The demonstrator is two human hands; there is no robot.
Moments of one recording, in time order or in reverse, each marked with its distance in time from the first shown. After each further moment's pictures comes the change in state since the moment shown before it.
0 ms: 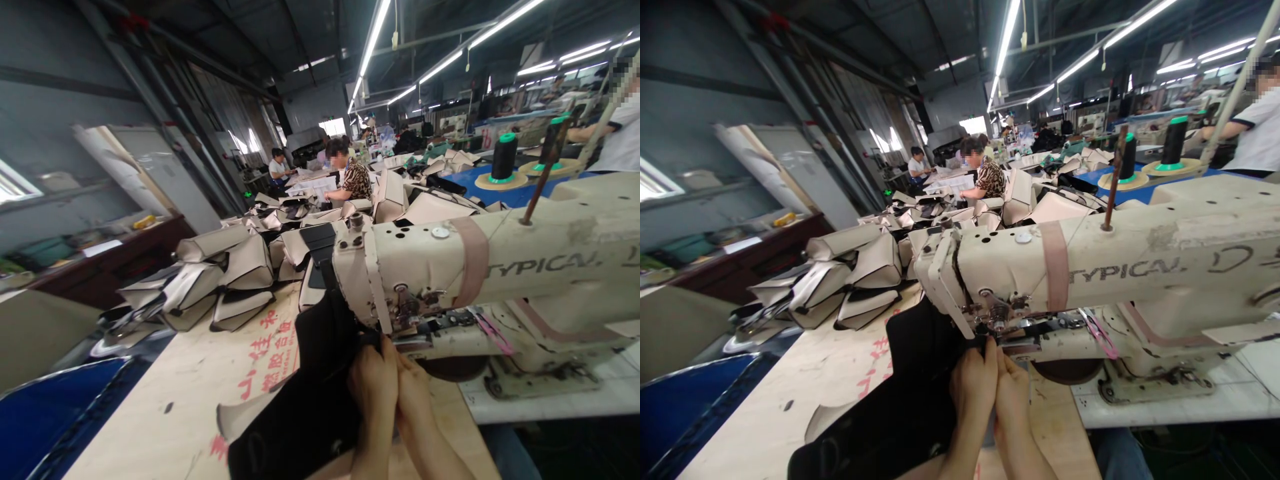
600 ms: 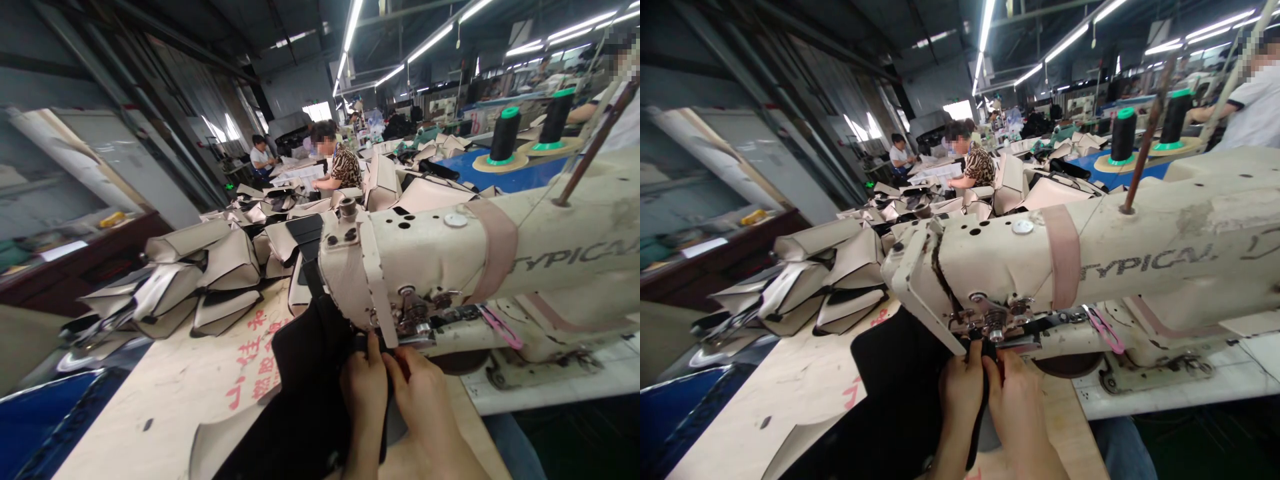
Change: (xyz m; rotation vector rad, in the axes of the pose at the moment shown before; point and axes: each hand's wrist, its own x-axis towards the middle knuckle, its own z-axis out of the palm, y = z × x) left_hand 0.019 -0.021 0.019 -0.140 -0.066 0.077; right_hand 0.012 -0.003 -0.029 -0.971 -0.045 -0.527
